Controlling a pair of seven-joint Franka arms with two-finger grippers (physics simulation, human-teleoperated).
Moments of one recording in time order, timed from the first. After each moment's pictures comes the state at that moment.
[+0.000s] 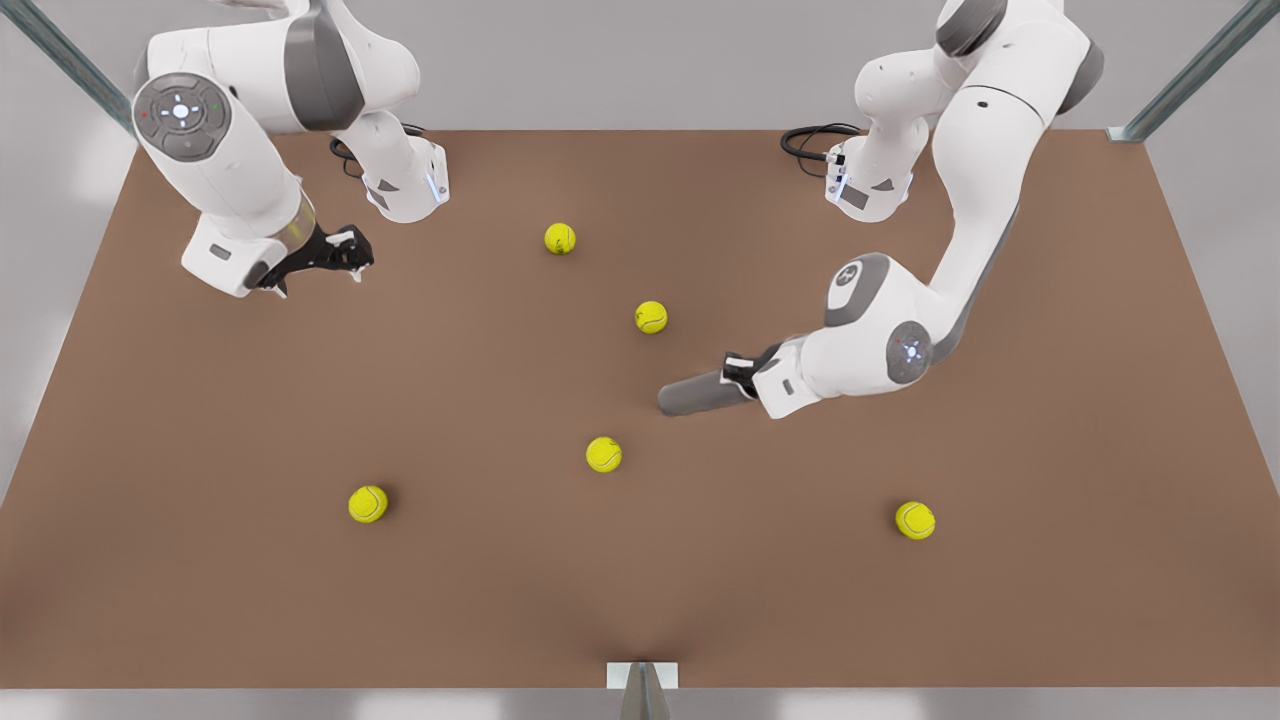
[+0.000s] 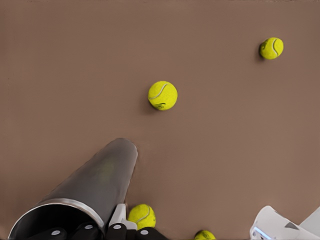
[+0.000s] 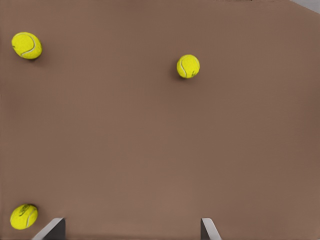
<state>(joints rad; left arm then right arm) 0.15 0.45 -0.69 -1.65 -0.27 2.01 -0.22 0.34 0.00 -0.03 -1.51 -0.11 1.38 -0.03</state>
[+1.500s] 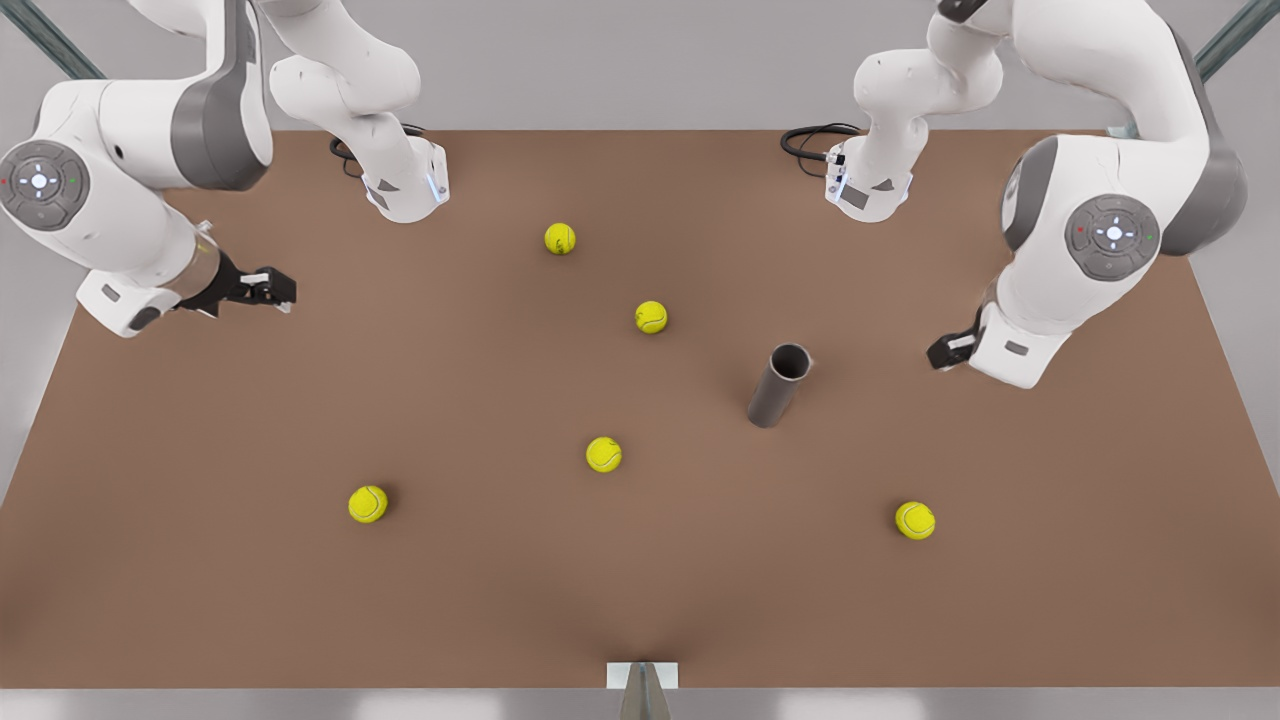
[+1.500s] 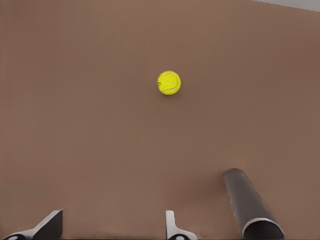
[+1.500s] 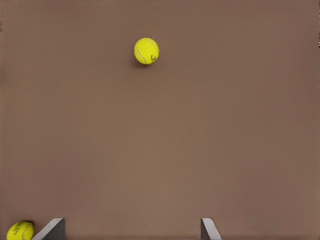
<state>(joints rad) 0.01 0.20 -0.22 -1.39 0.18 1.43 -0.47 0.15 0.06 -0.06 -1.49 -0.07 1.37 -0.03</state>
